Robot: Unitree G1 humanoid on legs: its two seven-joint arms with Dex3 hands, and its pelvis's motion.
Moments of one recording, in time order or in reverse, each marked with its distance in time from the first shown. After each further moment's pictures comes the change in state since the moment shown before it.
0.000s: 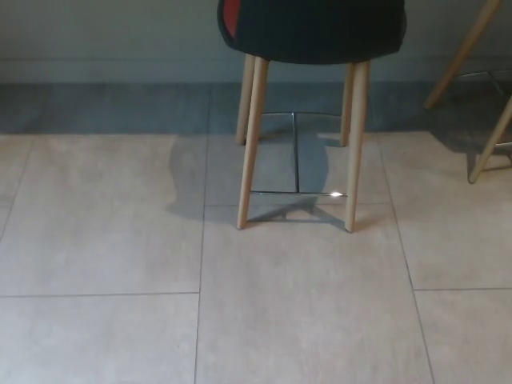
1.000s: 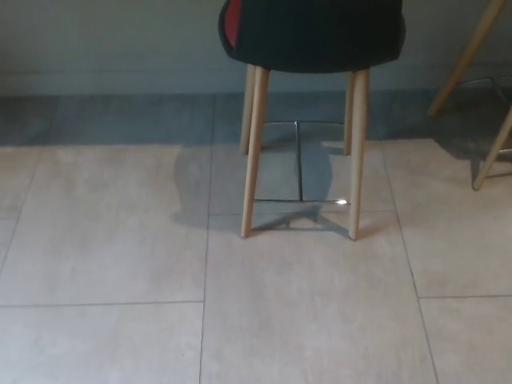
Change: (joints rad) left_arm -0.045 0.013 0.078 -0.124 -0.056 -0.097 -0.012; right_arm -0.076 -0.055 -0.083 0.106 0.066 -0.149 0.022
